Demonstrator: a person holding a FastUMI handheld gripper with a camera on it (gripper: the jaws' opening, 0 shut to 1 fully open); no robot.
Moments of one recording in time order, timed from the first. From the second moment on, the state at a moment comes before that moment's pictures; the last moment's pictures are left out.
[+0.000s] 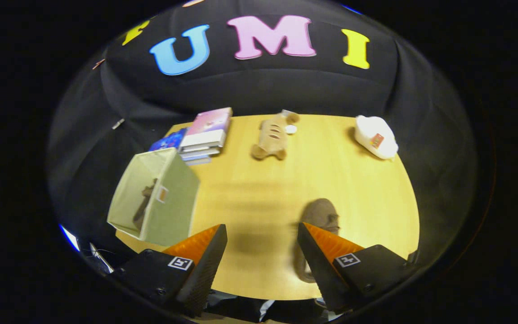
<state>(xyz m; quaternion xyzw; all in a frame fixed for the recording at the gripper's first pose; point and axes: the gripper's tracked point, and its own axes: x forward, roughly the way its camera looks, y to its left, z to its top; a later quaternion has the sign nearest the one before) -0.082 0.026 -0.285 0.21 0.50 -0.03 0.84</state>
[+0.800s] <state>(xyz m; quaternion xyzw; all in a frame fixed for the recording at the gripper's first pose) -0.120 -0.041 -0.459 0.13 0.56 -0.08 0.82</state>
